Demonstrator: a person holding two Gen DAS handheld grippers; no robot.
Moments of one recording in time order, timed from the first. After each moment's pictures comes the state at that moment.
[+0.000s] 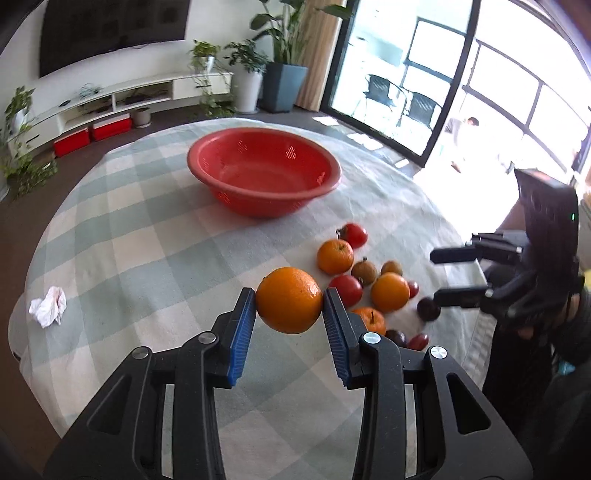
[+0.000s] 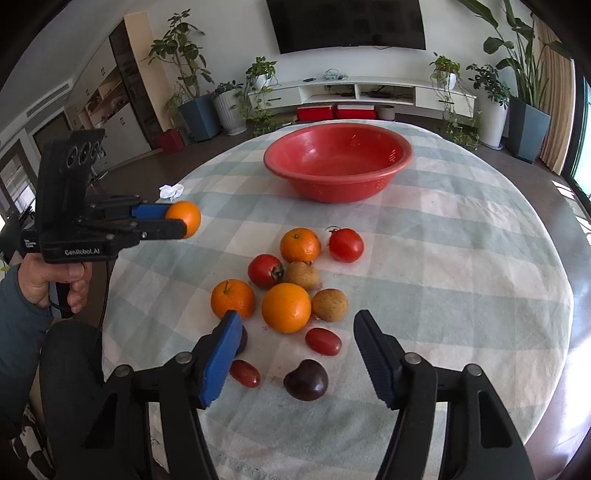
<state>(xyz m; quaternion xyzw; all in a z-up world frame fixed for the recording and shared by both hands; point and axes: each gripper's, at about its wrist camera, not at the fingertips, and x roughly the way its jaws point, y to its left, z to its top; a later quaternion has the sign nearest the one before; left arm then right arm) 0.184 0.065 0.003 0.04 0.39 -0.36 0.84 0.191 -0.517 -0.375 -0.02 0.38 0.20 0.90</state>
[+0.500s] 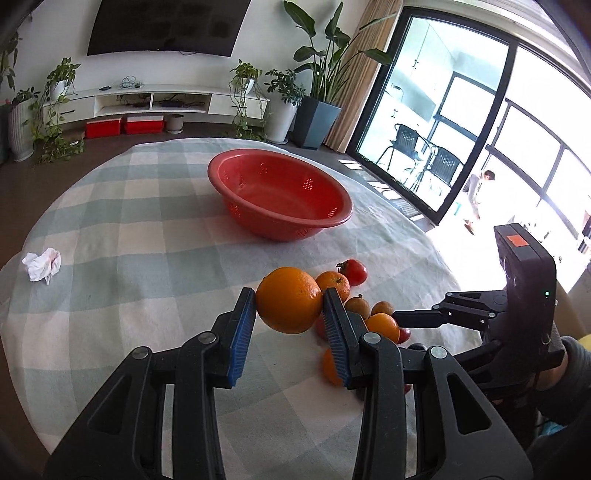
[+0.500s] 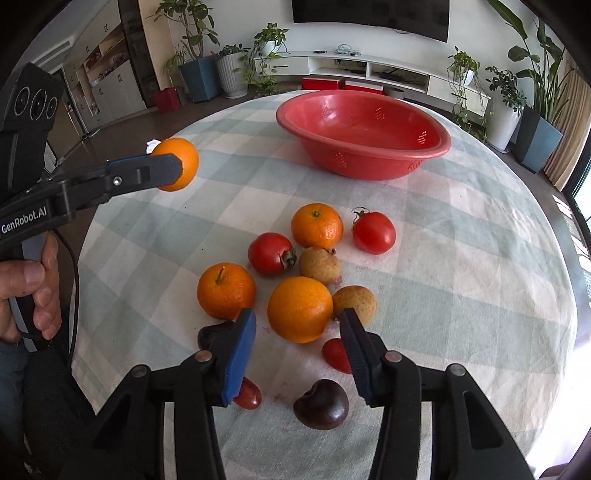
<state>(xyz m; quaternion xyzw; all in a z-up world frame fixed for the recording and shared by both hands) 0.172 0.062 -0.005 -0.04 0.36 -0.32 0.87 0.212 -0.483 -0.398 -0.09 0.42 0.18 0.89</state>
